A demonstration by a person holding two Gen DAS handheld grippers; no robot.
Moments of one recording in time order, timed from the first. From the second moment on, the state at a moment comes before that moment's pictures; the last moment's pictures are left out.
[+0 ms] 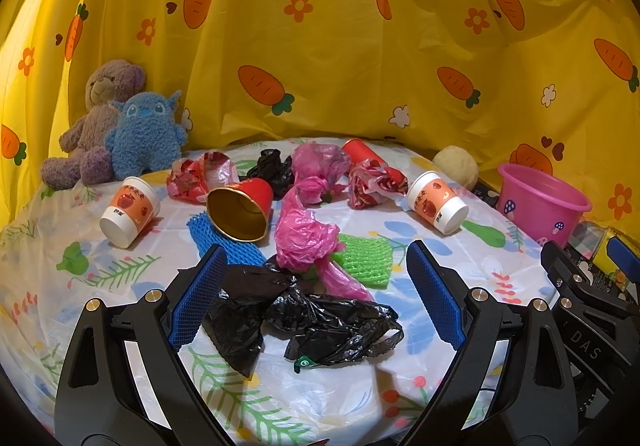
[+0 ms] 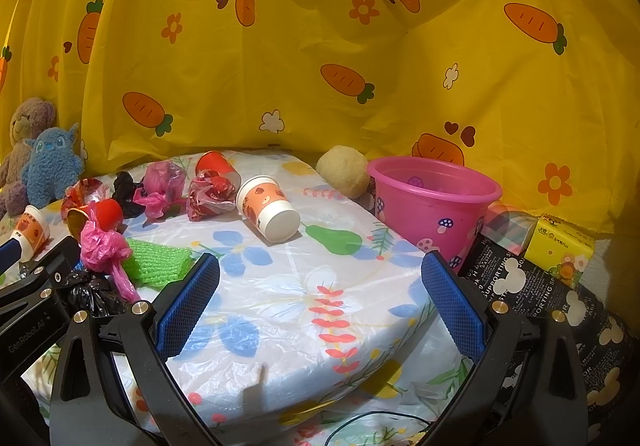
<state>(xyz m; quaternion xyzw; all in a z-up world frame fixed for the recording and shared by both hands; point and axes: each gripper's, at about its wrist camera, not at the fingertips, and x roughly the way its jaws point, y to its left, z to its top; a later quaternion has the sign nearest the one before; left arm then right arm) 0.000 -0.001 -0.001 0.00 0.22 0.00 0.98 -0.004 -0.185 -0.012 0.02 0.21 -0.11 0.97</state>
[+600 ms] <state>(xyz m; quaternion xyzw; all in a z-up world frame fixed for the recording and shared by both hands) 0.000 0.000 -0.001 0.00 0.22 0.00 0.98 -0.004 -0.186 -0.011 0.02 0.21 -0.12 0.97</state>
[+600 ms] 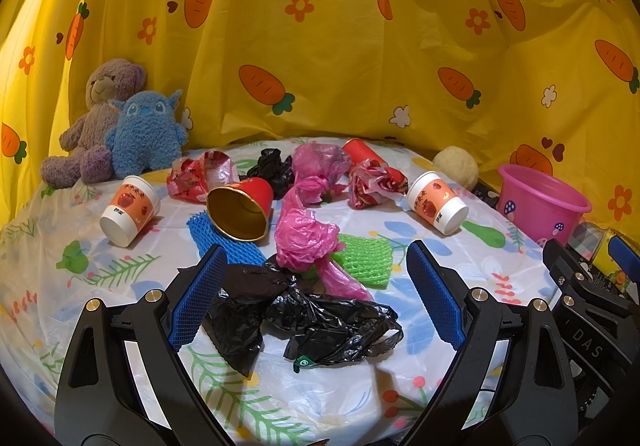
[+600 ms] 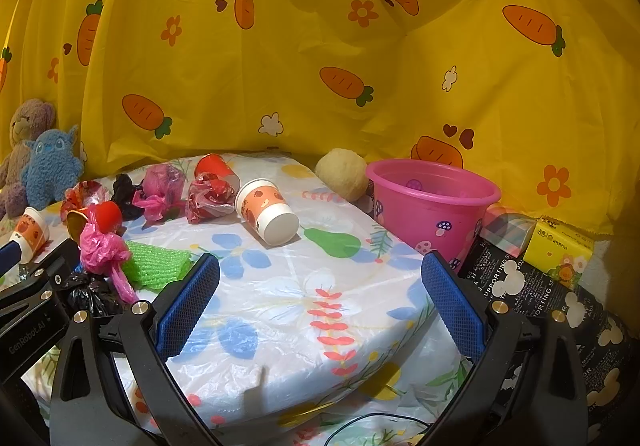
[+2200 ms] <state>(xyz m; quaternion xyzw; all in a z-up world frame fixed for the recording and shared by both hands) 0.000 -0.003 -0.002 0.00 0.22 0.00 0.98 -0.001 -0.188 -0.007 0.02 0.20 -0.12 0.97</state>
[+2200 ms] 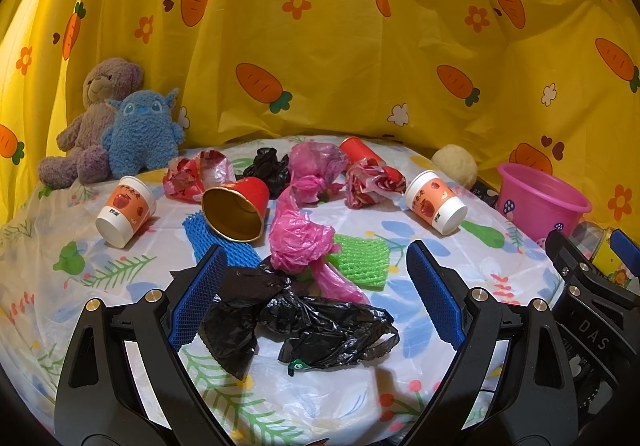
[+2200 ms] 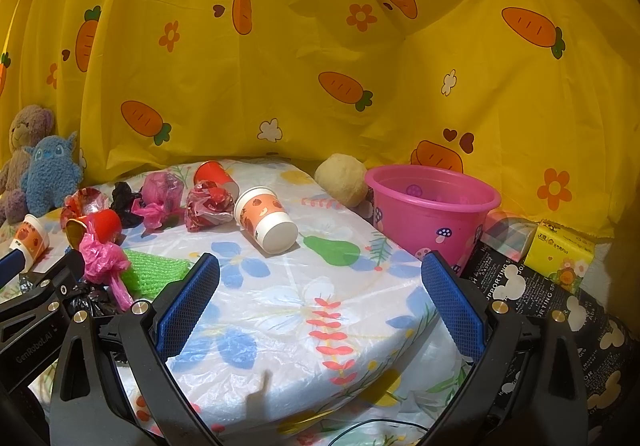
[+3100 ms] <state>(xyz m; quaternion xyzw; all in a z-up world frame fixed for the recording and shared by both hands) 0.007 -0.005 -0.005 -0.01 0.21 0.01 0.98 0.003 -0.192 -0.008 0.02 0.20 -0.11 0.97</state>
